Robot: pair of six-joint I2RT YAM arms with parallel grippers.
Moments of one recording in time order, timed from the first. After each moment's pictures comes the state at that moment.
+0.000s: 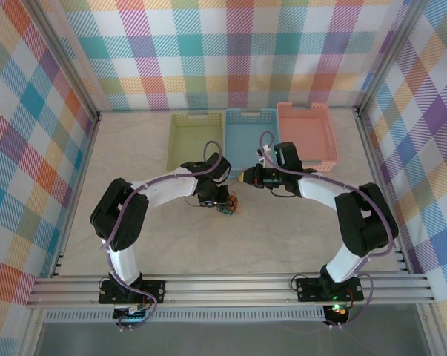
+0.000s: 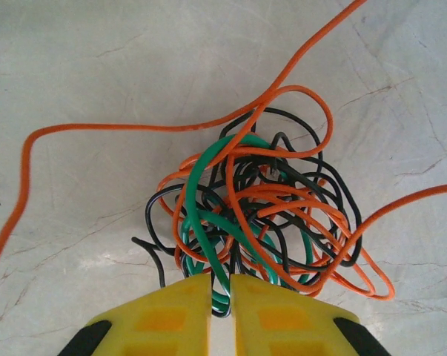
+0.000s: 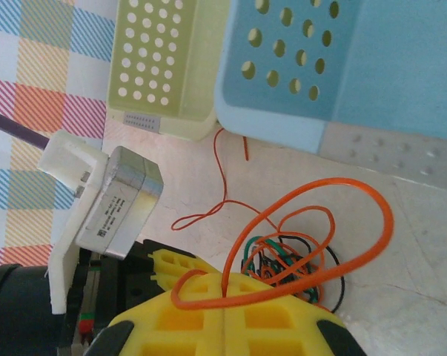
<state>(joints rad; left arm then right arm) -0.70 1.83 1.25 -0.67 0.14 -0.63 0.40 1.65 0.90 0.03 -0.70 0.65</state>
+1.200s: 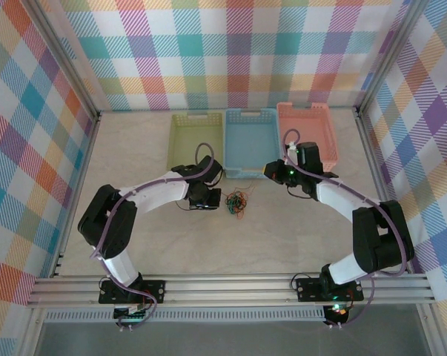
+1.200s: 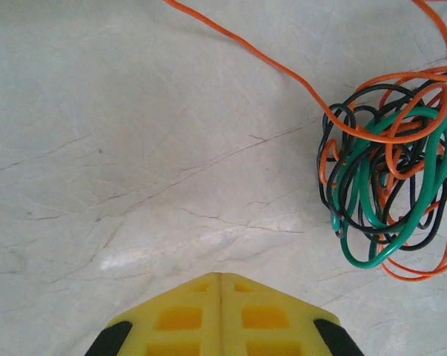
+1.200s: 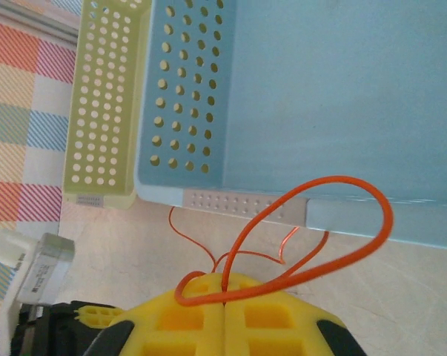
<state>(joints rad) -0.67 1.71 1.14 -0.69 0.09 -0.60 0.27 1.49 0.82 -0.01 -0.54 0.65</state>
